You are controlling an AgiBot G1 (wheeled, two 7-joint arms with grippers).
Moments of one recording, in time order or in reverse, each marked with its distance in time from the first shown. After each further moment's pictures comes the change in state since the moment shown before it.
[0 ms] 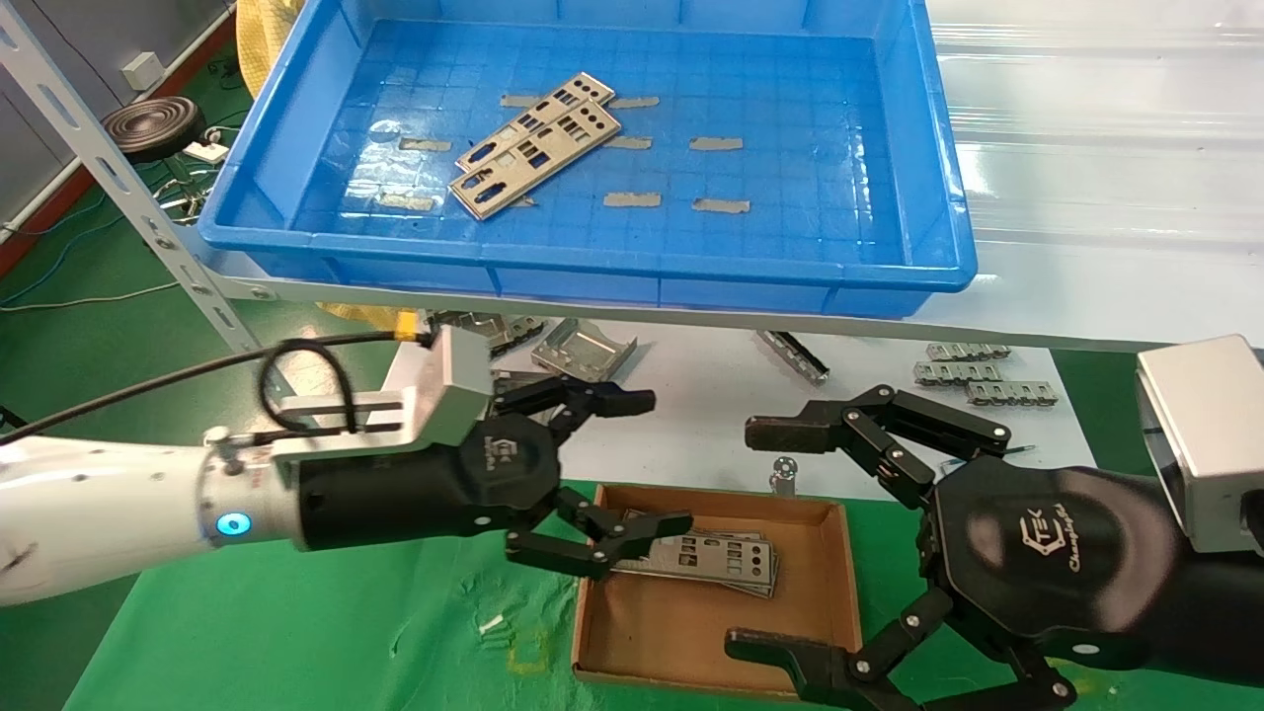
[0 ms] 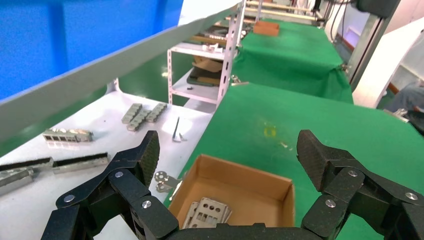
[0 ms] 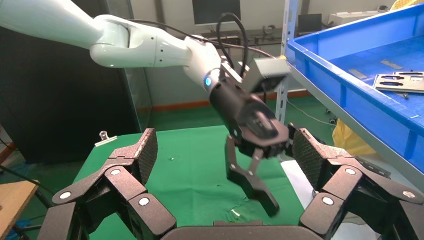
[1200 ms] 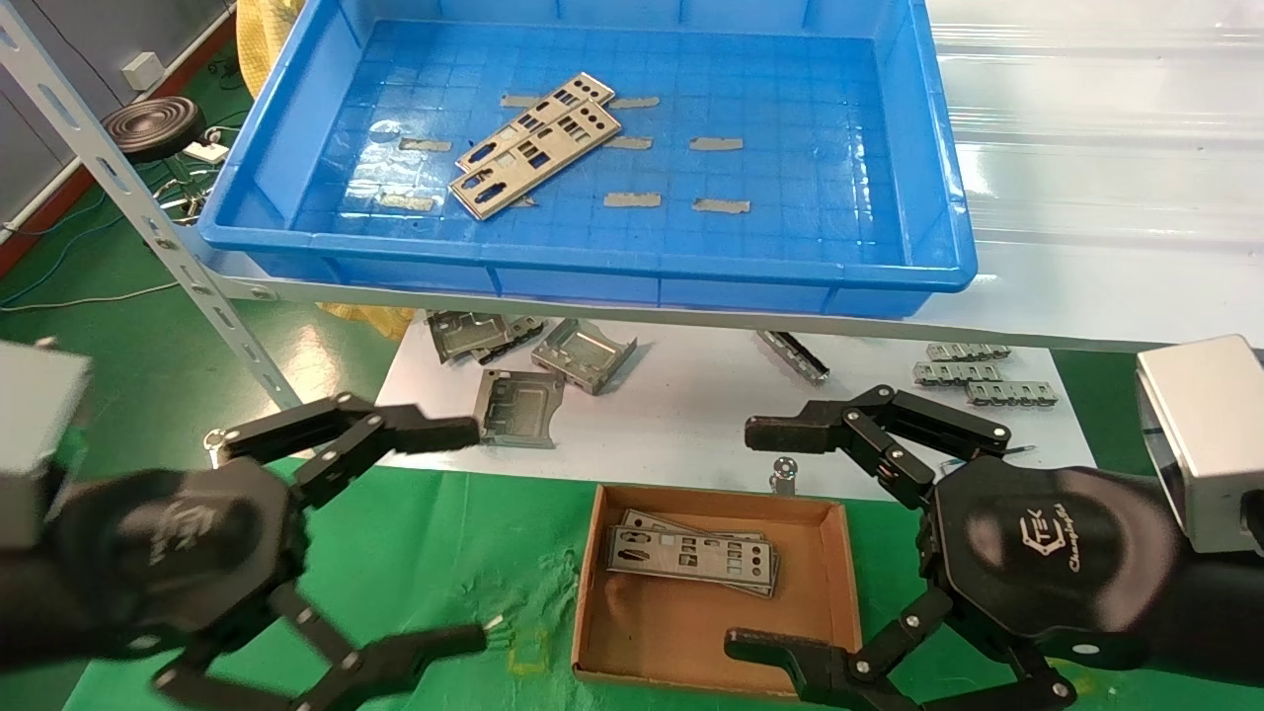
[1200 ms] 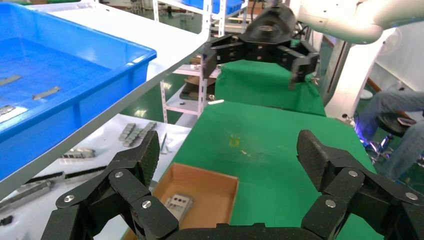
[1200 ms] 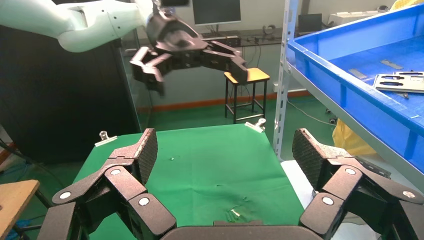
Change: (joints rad) left arm 0.280 -0.399 -0.414 -0.570 -0.068 0.103 -0.309; right arm 0.000 0.000 0.000 0.000 0.000 0.000 0.000
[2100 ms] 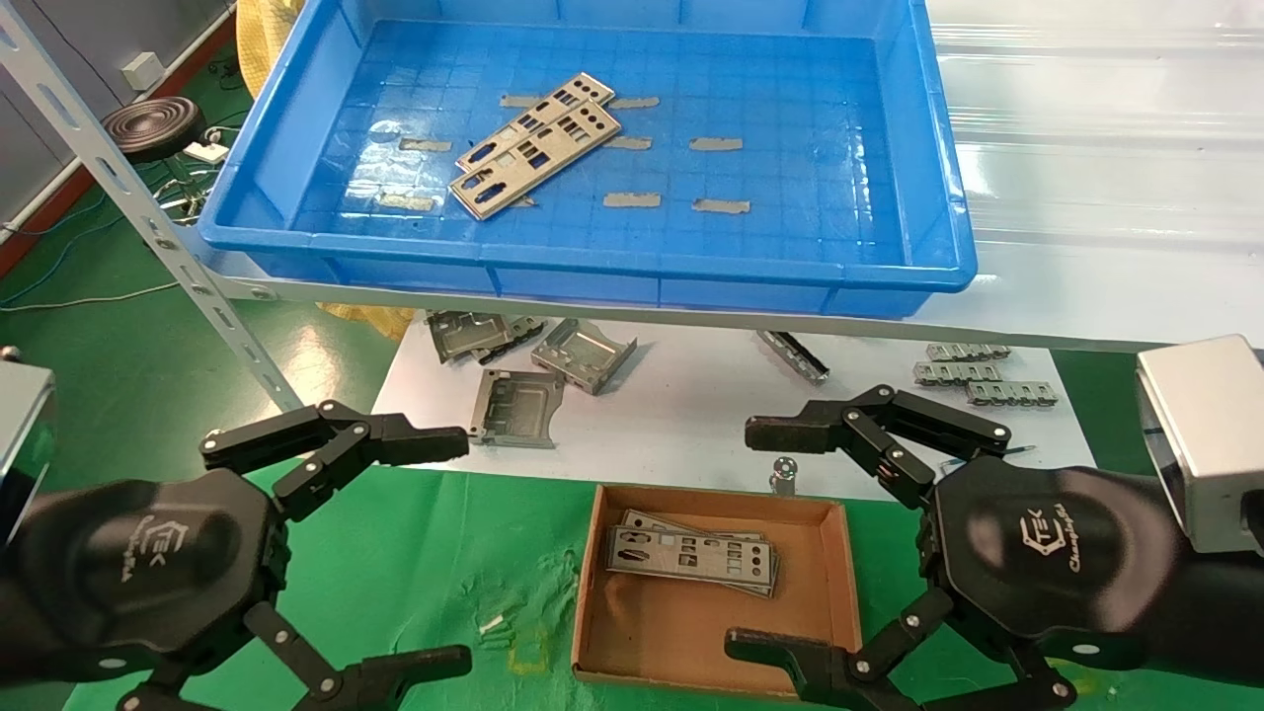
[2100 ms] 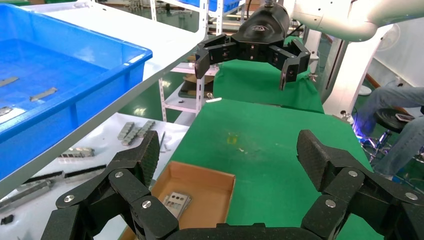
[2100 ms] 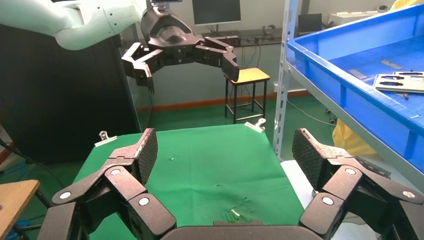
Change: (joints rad) left arm 0.023 -0.031 -0.032 -0.044 -0.006 0.008 -0.024; right arm 0.000 0.000 0.000 0.000 0.000 0.000 0.000
